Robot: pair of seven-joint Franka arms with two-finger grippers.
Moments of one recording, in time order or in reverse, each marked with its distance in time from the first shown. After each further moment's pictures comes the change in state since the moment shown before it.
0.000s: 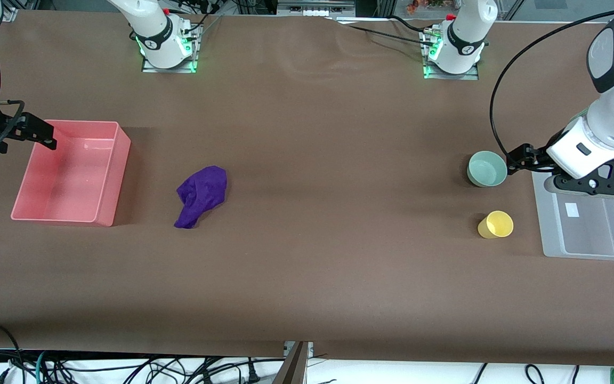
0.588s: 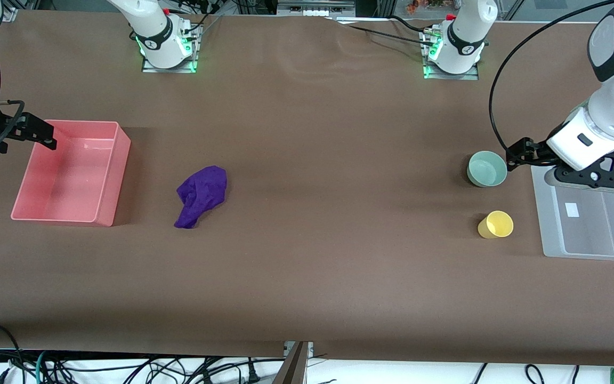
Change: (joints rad) left arm -0.012 -0.023 -0.009 0.000 0.000 0.000 0.000; right arm 0.000 0.000 0.000 0.000 0.000 0.000 0.000
